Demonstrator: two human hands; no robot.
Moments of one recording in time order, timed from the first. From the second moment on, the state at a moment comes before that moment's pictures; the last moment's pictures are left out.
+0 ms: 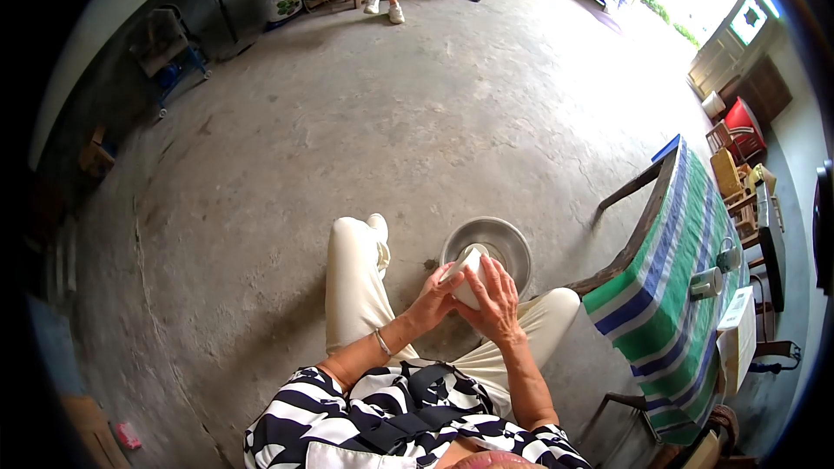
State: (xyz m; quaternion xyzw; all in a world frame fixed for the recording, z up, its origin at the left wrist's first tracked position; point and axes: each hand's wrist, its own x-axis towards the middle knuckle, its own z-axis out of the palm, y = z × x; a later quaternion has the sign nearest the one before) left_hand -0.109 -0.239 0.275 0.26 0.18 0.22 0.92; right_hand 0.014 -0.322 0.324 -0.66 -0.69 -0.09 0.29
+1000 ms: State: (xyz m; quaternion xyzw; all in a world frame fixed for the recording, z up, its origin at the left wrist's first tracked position) left_hand -0.107 -0.227 0.290 0.72 0.15 0.31 0.60; right_hand 0.034 -0.342 0.274 -0.35 -0.01 0.57 0.74
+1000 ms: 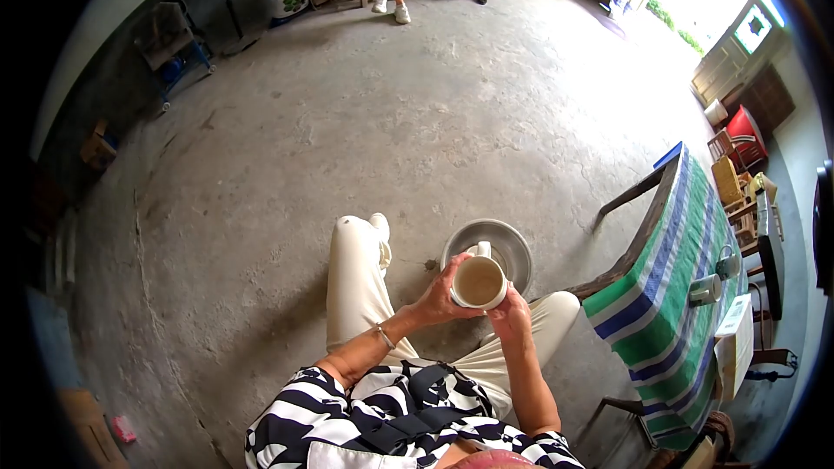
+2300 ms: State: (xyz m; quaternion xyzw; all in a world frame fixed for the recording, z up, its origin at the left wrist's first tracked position) left_hand -0.118 -0.205 0.325 0.86 -0.02 0.30 0.42; right_hand 0.033 -0.327 0.289 -0.40 -0.13 0.58 0.70
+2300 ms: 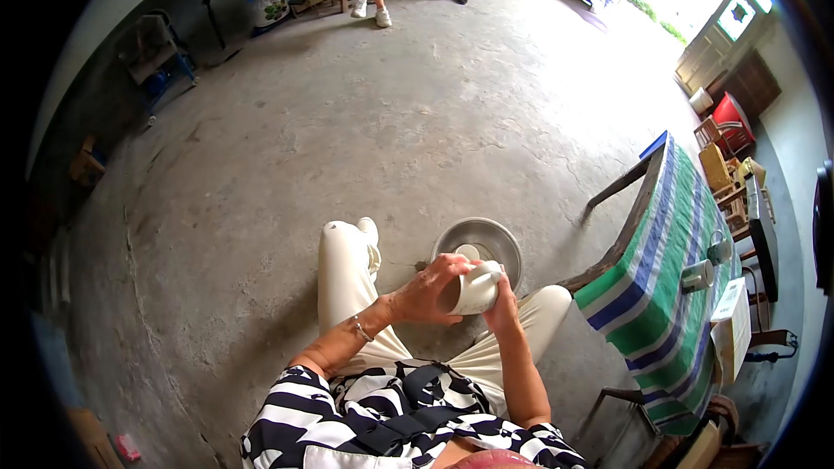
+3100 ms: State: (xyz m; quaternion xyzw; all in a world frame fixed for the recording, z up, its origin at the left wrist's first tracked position) left_hand -0.105 -0.221 0.303 0.68 0.19 0.35 0.62; right_hand 0.014 -0.316 0.319 -0.58 -0.42 0.17 0.68
